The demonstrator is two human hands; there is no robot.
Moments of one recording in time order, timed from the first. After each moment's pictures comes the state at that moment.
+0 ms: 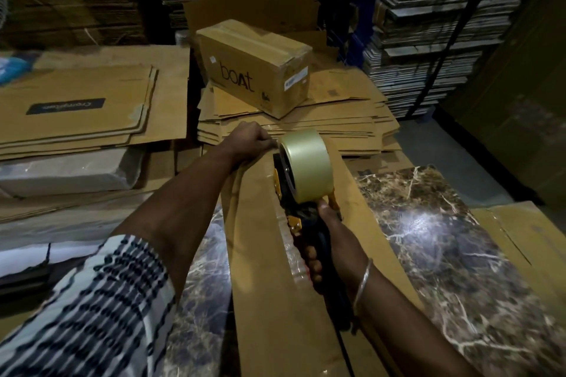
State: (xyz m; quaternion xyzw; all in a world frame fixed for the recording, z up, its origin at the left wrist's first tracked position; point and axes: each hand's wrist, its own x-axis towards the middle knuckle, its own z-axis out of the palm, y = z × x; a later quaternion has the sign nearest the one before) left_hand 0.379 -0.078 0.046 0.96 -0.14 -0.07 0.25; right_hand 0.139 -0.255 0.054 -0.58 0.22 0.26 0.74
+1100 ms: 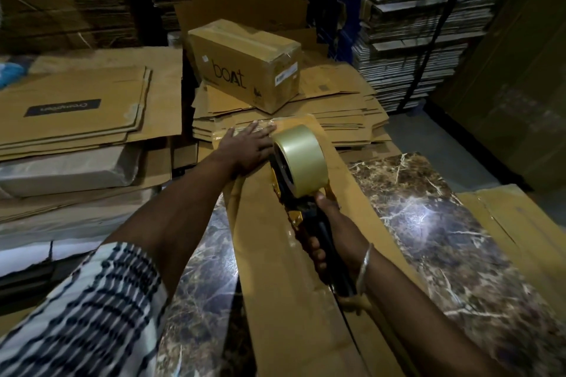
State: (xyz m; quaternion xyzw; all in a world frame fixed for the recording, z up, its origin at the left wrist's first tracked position) left_hand 0.335 -0.085 0.038 0.96 -0.26 -0.10 -0.04; right_hand 0.114 -0.277 0.054 -0.59 0.19 0.28 0.73
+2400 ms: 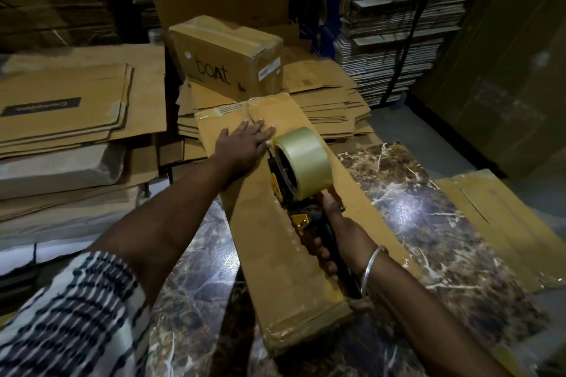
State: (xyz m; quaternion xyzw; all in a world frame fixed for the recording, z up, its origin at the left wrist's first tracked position) left_hand 0.305 -0.109 0.022 0.97 -0.23 -0.03 0.04; right_hand 0.070 -0.300 0.048 -0.68 0.24 0.21 0.66
